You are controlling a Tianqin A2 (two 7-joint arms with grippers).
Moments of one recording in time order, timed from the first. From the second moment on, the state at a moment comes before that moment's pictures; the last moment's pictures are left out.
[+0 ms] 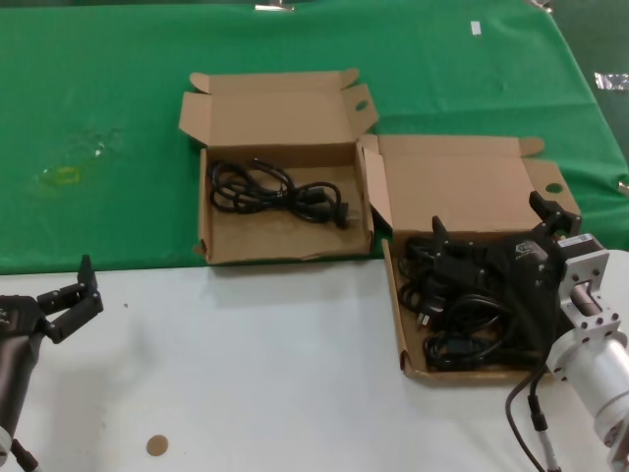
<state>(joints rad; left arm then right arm) 0.00 -0.30 1.60 -1.60 -1.80 0.00 0.00 0.04 0.30 -1.62 1.57 1.78 -0.03 -0.01</state>
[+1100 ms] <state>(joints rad) 0.00 -0.30 1.60 -1.60 -1.80 0.00 0.00 0.04 0.30 -1.62 1.57 1.78 -0.03 -0.01</state>
